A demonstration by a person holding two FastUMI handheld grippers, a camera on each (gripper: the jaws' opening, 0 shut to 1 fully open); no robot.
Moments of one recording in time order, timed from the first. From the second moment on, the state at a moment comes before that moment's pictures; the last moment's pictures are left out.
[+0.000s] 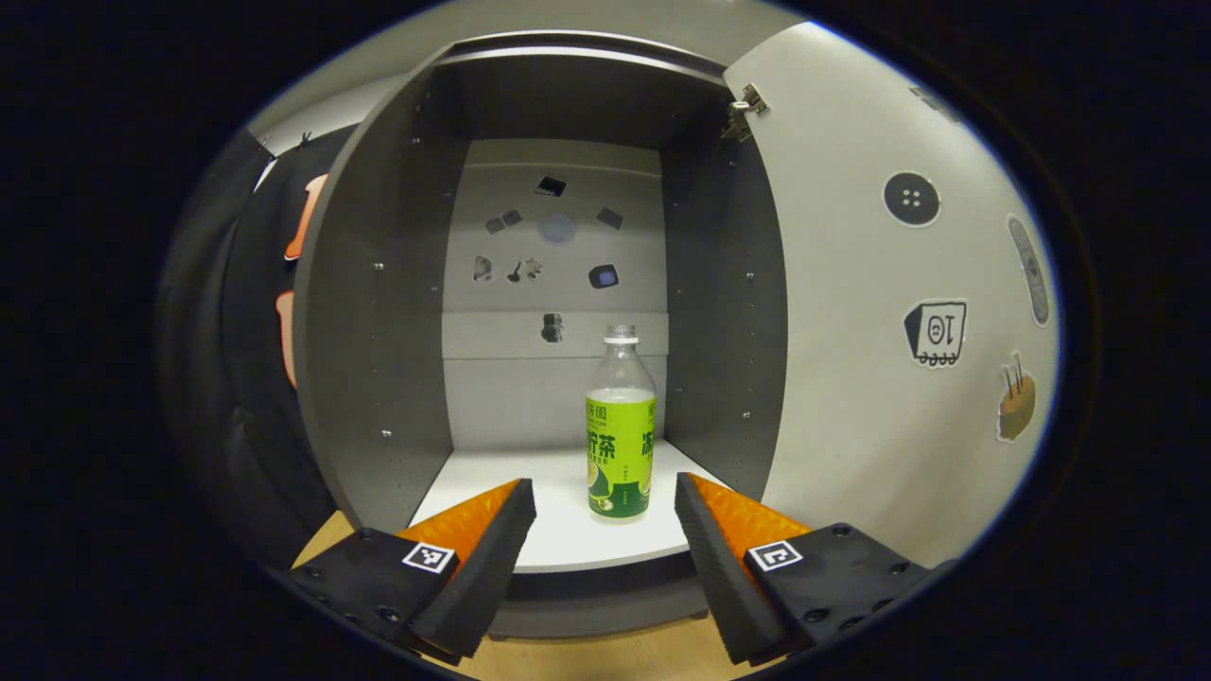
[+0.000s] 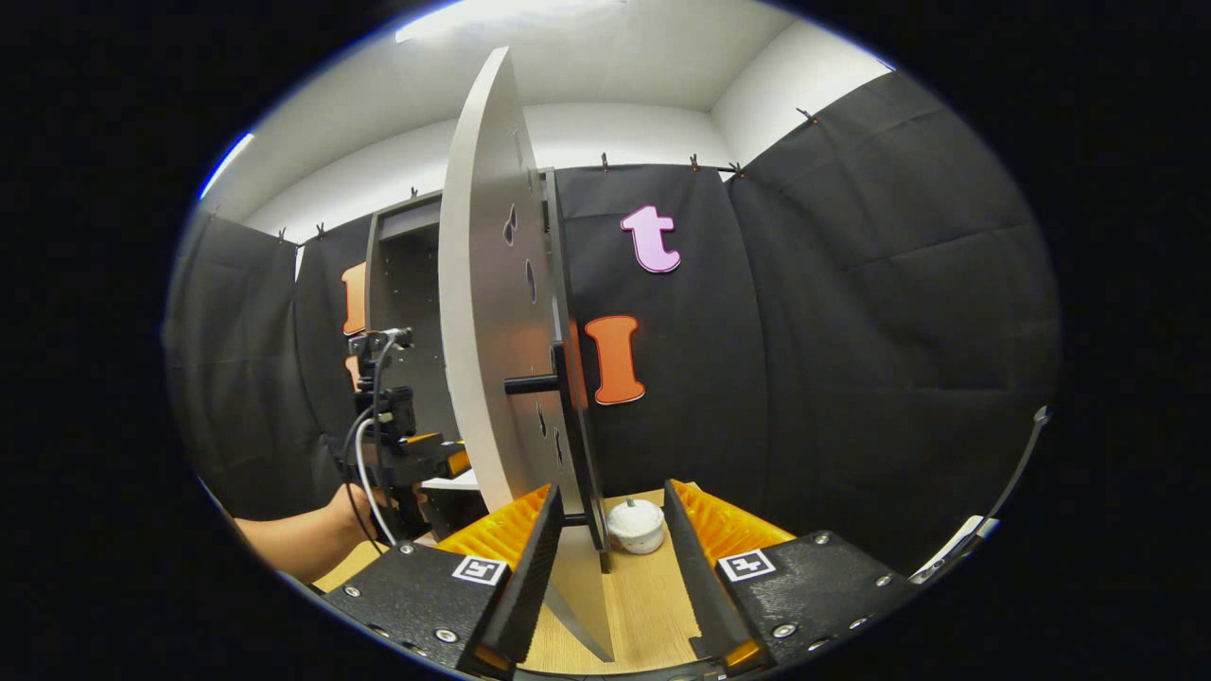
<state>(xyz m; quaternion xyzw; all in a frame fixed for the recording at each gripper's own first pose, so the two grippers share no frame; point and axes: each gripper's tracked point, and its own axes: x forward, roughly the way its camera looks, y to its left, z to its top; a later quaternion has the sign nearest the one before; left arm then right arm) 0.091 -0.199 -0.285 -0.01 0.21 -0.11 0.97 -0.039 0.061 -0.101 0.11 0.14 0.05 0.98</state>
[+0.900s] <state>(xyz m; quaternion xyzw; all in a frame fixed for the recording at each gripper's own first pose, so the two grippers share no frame) 0.213 -0.218 -0.343 0.02 0.21 -0.09 0.97 -0.045 0.055 -0.103 0.12 0.14 0.03 0.98</state>
